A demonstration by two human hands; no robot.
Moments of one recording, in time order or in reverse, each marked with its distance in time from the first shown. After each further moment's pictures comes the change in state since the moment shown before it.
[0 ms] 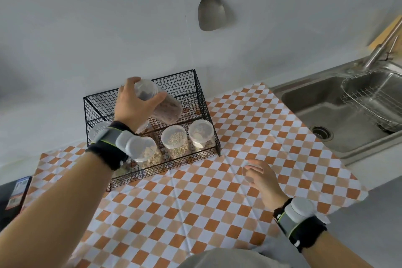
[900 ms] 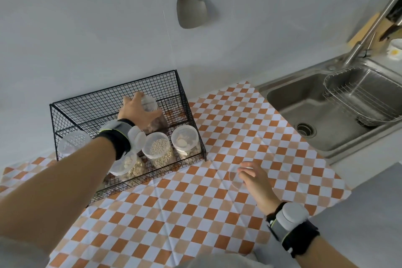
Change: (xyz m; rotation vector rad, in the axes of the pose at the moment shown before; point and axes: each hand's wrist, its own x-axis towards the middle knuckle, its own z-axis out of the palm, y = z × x) left_hand 0.056 -0.026 0.087 0.321 -0.324 -0.108; right_hand 0.029 0.011 -0.015 0.028 0.051 -0.026
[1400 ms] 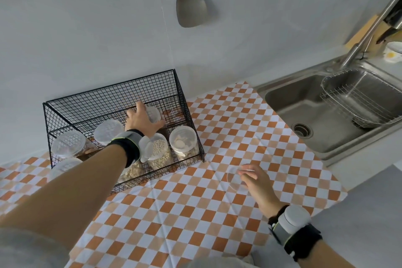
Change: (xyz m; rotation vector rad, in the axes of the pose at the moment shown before) left_hand -0.004 -0.004 0.040 -0.036 -0.045 -0.088; right_hand 0.005 0.006 -0.009 -0.053 0.034 -0.005
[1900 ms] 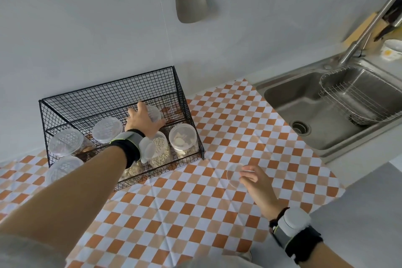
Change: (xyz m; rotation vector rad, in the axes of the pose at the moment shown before) left_hand 0.001 -0.002 0.006 0.036 -0.042 -0.004; right_hand -0.015 0.003 -0.001 -0.040 -0.017 -0.023
